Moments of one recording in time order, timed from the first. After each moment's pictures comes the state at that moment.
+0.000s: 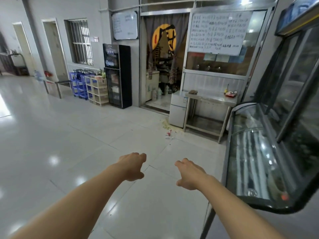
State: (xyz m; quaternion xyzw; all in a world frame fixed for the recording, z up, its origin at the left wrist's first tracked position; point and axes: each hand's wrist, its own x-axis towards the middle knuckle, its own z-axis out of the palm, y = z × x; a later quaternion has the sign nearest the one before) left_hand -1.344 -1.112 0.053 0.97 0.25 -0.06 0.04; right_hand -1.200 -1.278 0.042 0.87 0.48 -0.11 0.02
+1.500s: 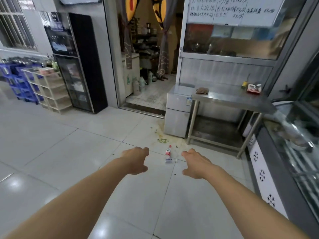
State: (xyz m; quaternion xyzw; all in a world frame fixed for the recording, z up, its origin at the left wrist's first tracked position) left_hand -0.705 -0.396 0.017 0.98 0.18 -0.10 0.05; right_hand -0.582 -0.586 0.008 0.92 0.36 -0.16 -0.01
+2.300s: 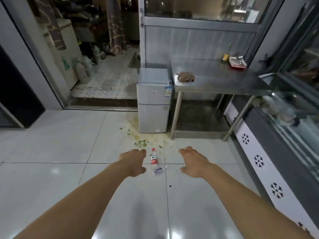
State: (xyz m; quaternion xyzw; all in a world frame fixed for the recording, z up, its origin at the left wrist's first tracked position) left_hand -0.298 -0.095 -0.069 0.98 0.01 -0.20 0.06; right_hand -0.250 -0.314 -0.061 0.95 0.21 -0.23 -0.03
